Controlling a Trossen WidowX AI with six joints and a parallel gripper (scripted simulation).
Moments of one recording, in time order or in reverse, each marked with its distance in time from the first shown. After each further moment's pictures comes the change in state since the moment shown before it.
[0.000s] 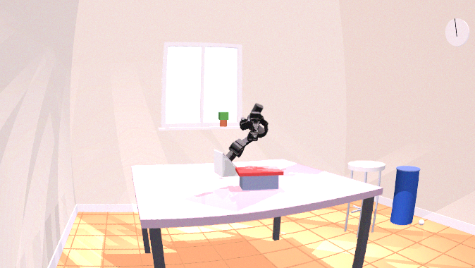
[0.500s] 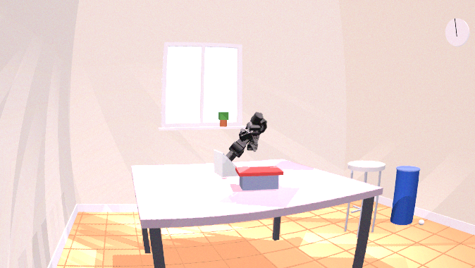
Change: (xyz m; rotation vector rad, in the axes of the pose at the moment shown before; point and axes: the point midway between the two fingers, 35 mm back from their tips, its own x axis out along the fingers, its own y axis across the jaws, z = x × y) arm 0.036 -0.067 -0.002 0.019 0.040 -0.231
